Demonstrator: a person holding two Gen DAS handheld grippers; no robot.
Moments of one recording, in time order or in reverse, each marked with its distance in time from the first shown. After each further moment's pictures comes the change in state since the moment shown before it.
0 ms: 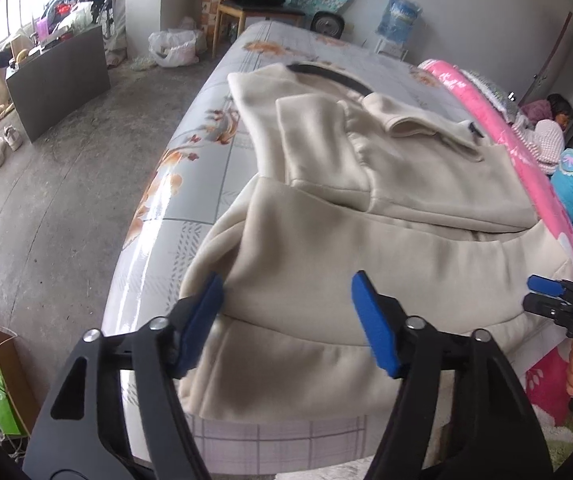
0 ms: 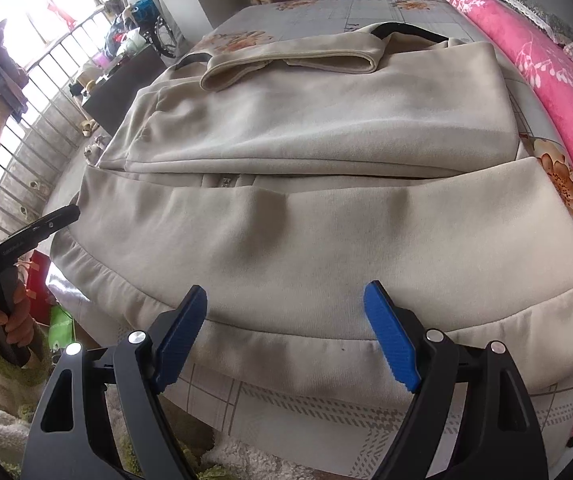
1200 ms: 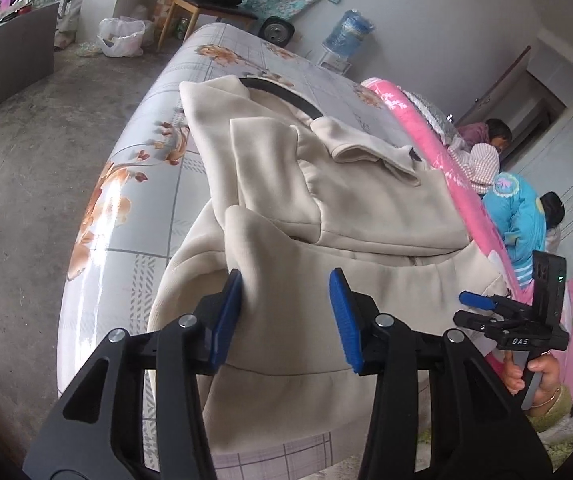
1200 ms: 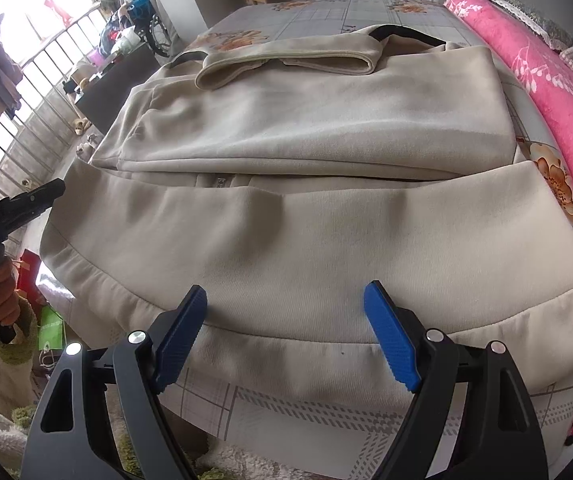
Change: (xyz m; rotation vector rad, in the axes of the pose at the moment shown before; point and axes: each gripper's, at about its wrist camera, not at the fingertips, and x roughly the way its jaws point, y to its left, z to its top) left arm 0.006 0.016 0.017 -0.029 -0.023 -0.308; right arm 0.001 0.002 -0.001 -0.011 -0.009 -0.040
